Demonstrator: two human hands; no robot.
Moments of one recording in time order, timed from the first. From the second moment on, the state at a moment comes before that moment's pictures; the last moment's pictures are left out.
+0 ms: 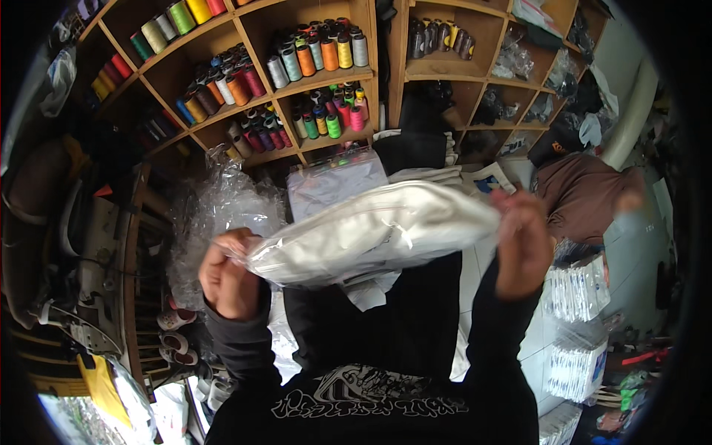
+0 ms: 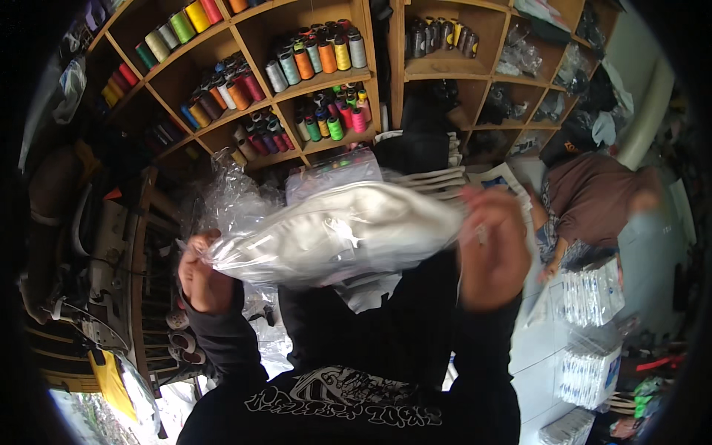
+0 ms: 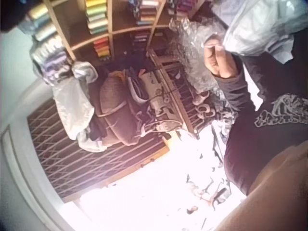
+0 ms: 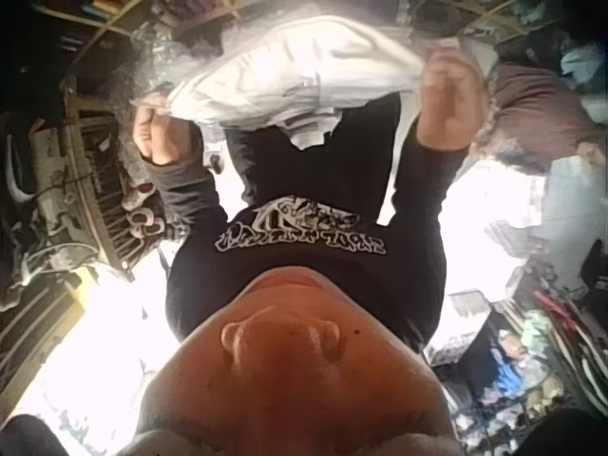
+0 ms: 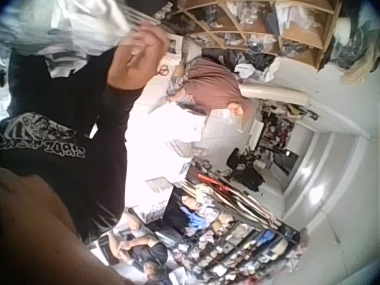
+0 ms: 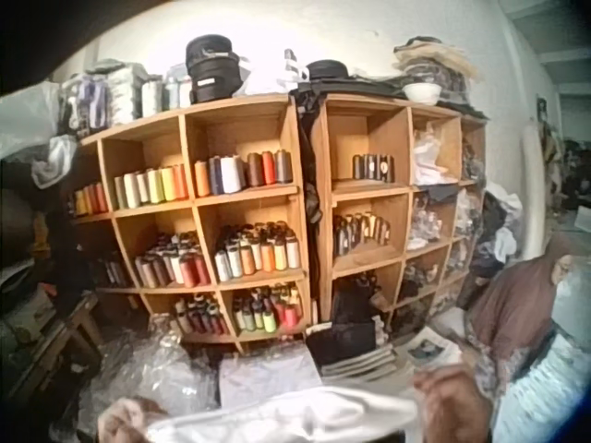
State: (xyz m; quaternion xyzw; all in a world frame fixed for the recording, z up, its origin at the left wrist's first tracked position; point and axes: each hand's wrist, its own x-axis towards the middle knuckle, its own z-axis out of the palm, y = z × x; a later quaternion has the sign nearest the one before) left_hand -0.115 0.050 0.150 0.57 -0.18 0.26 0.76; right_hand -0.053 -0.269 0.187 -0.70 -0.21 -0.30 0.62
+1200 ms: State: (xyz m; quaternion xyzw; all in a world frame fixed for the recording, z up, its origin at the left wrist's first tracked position) left_hand -0.066 0.126 -0.095 0.90 -0.11 0.21 0.37; right_hand -0.003 -0.273 -0.076 -0.85 -0.31 -0.06 0.42
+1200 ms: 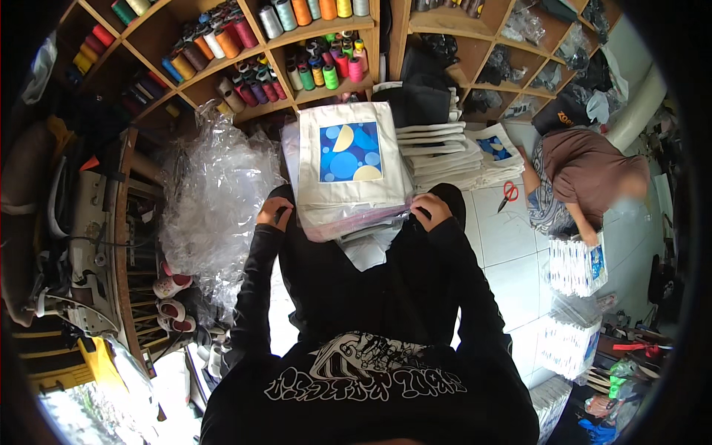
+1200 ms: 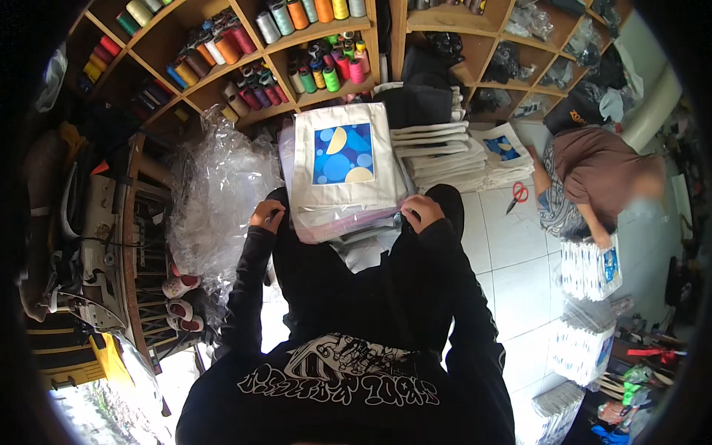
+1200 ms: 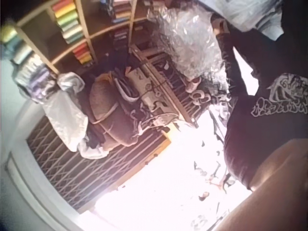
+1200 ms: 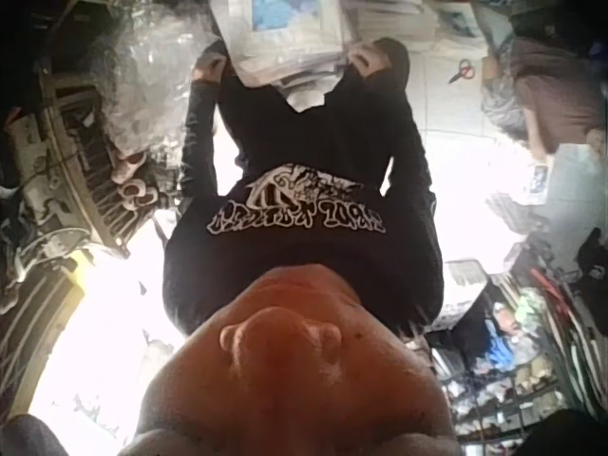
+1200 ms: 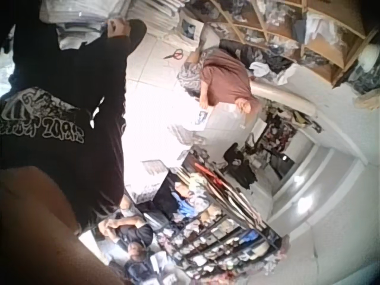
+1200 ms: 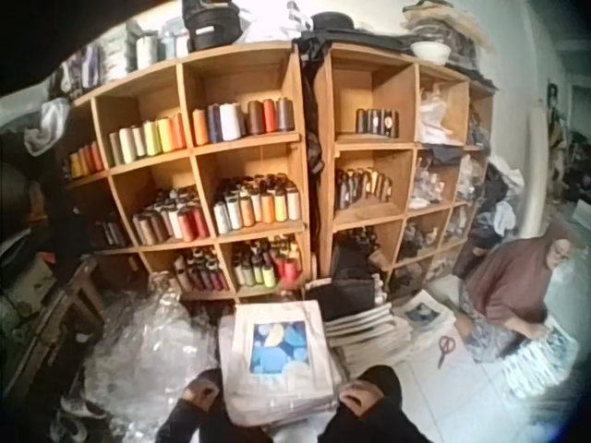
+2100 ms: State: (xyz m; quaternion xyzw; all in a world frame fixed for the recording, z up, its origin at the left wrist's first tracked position) left_hand -0.051 -0.054 -0.092 0.90 -0.15 0.11 0.40; right_hand -0.025 -0.269 -0.165 -0.75 0.10 0.16 0.63
